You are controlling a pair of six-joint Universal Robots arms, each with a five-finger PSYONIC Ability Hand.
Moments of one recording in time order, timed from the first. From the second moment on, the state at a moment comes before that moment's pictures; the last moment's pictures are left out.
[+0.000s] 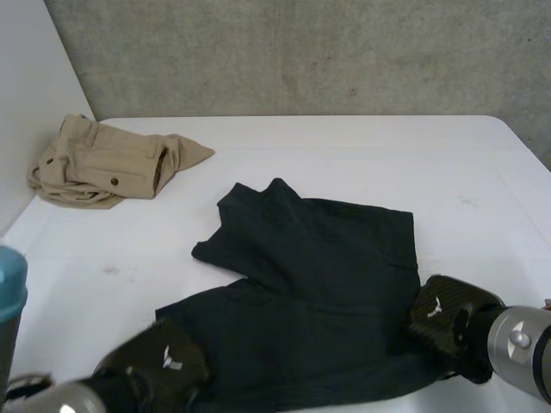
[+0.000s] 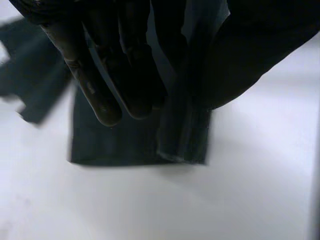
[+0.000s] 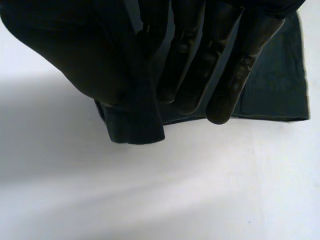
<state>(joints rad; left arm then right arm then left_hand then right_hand) 4.08 -1.55 -1.85 2.63 -1.51 3.84 1.94 -1.48 1.74 0.60 1.44 2.04 1.14 1.20 1.19 1.20 1.00 0.98 1.17 1.18 1.19 1.00</state>
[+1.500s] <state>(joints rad) 4.13 -1.95 -1.63 3.40 -1.62 3.43 1.81 -1.20 1.66 -0.02 1.37 2.91 0.19 0.20 0.21 0.20 0.05 0.28 0.32 0.33 0.32 0.15</state>
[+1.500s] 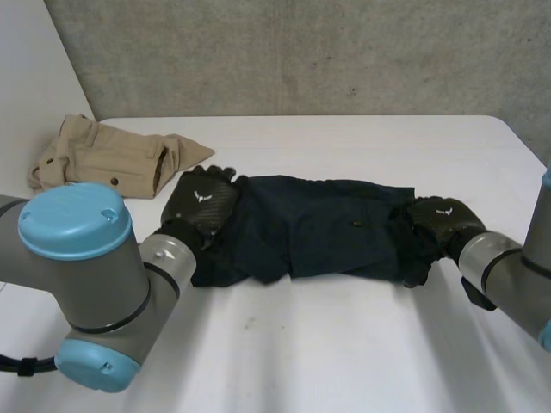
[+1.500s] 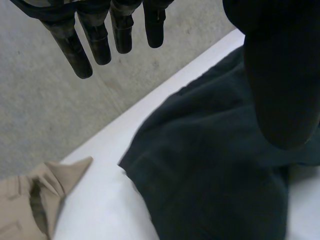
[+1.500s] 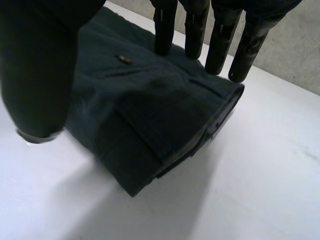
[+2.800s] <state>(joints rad) 4.11 -1.93 -1.51 3.42 -1.63 3.39 2.22 -1.04 1.49 -0.13 1.17 2.05 0.19 0.20 0.21 0.20 0.05 0.50 0.58 0.59 0.60 0.43</state>
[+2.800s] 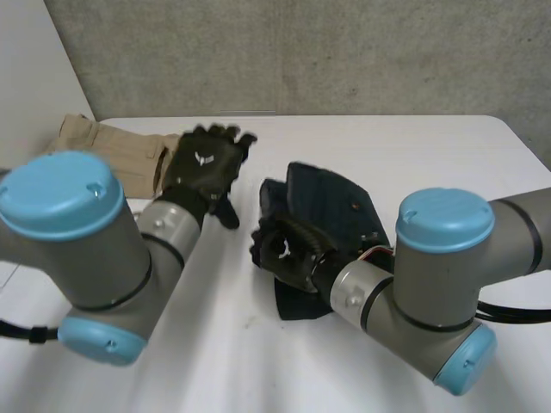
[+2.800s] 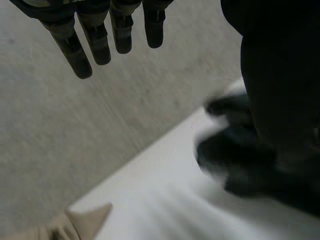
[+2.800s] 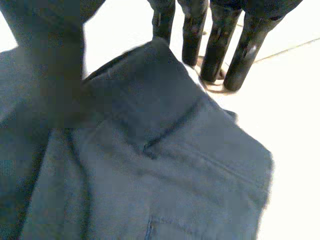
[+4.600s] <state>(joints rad) 4.00 -2.06 -1.18 3.15 -1.50 3.31 1.89 -1.18 1.40 0.02 1.48 3.06 0.21 0.22 0.21 0.22 0.04 0.14 0.21 0.19 0.24 0.05</state>
